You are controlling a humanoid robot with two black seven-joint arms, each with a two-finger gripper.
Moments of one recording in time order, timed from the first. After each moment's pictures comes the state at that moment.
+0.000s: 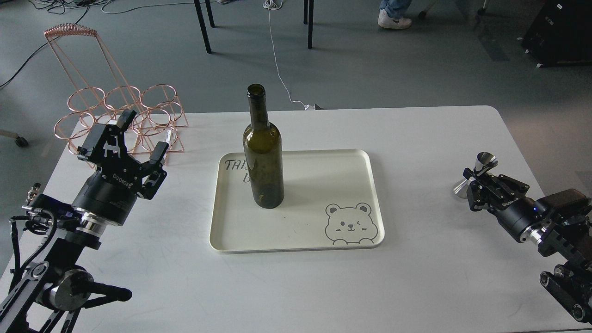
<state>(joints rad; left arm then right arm) 0.09 0.26 -1.45 -1.56 0.84 -0.29 -0.26 0.33 -0.51 0.80 0.70 -1.96 -0.49 0.49</state>
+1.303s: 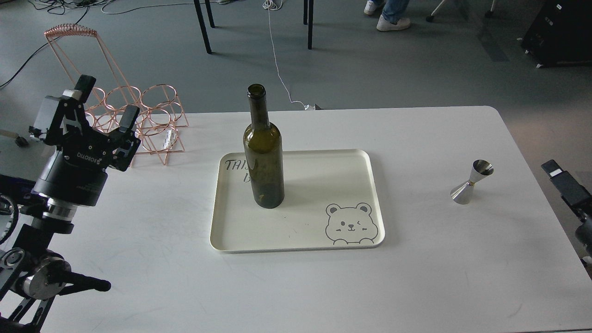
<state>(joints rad) 0.06 0.42 -1.45 -1.64 0.87 -0.30 -0.49 0.05 -1.07 0.73 1.45 -0.62 -0.43 0.49</state>
